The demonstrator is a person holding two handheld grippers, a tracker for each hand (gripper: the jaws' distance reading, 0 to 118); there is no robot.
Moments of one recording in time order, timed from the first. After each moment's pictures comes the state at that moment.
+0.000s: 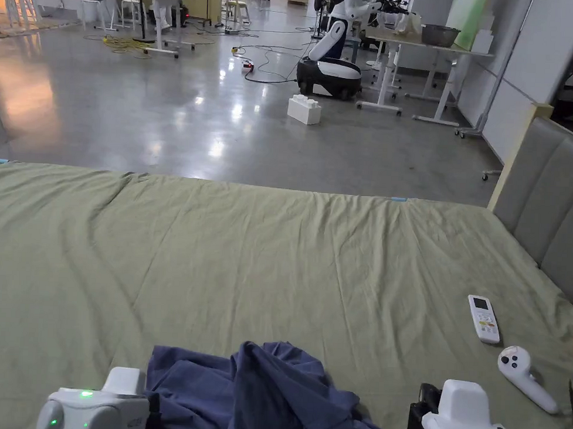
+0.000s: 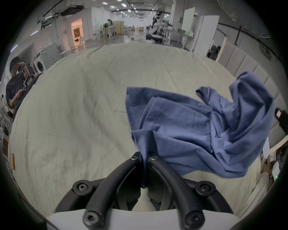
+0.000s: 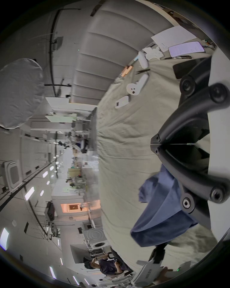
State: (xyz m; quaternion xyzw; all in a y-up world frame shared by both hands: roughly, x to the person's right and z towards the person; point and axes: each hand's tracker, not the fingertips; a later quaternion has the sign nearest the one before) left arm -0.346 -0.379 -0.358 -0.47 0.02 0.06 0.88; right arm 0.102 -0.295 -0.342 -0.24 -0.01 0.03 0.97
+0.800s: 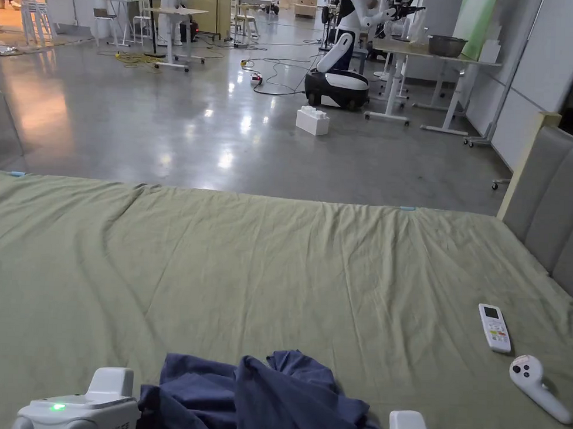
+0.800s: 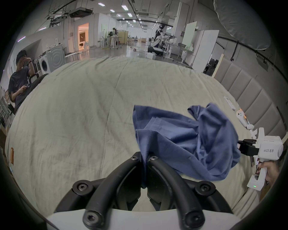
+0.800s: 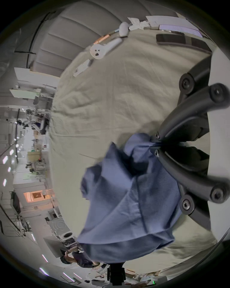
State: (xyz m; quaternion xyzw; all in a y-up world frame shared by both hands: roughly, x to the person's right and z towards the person) left arm -0.362 -0.341 -0.324 -0.41 0.03 0.08 0.91; right arm 0.064 -0.369 -0.380 -0.41 0.07 0.05 0.91
